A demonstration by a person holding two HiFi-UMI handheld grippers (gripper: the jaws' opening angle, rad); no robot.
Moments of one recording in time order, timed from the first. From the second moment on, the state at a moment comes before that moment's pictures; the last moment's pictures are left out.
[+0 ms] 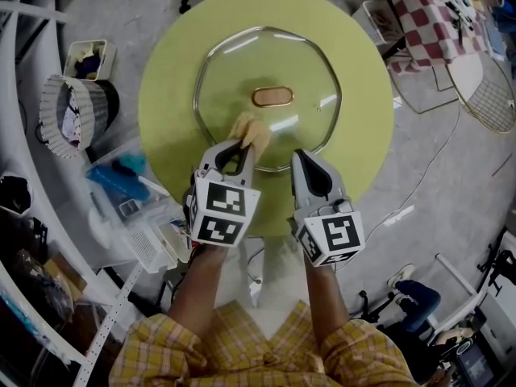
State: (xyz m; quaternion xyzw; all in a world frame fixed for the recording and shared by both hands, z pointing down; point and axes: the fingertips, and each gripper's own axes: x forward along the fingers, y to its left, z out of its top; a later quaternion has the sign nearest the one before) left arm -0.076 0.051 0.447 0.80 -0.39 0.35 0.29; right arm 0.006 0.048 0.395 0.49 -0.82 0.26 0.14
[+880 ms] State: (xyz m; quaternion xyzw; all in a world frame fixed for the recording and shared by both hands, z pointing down) left arm -0.075 0.044 0.445 0.80 -0.37 0.36 0.29; right arm 0.046 0.032 0.423 0.53 -0.78 0.28 0.17
